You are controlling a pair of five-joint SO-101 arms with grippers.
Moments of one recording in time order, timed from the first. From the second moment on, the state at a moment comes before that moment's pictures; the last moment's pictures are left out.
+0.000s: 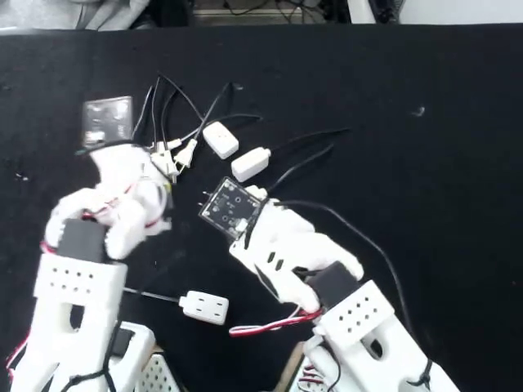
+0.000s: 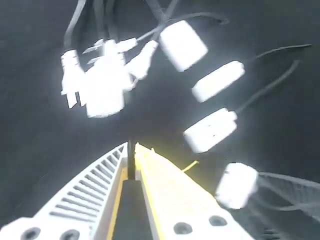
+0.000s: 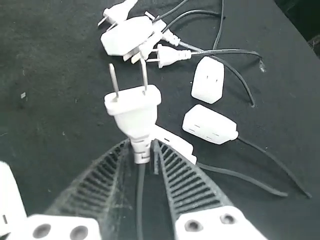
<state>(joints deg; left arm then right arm) 6.3 -52.7 40.7 65.8 12.4 -34.1 -61.0 68.7 41.0 25.7</state>
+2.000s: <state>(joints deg) 20.6 -61.4 68.6 36.2 4.2 -32.8 -61.0 72.6 38.0 20.6</state>
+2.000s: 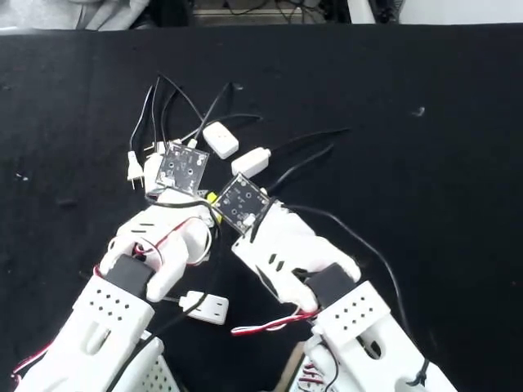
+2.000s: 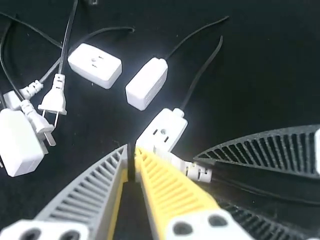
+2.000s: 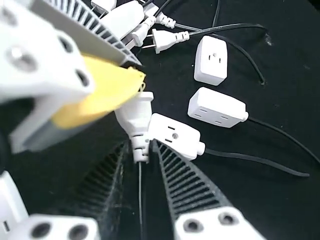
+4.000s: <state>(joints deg) -33.8 -96.4 94.8 67.5 -25.3 -54.8 -26.4 33.8 88.2 48.7</state>
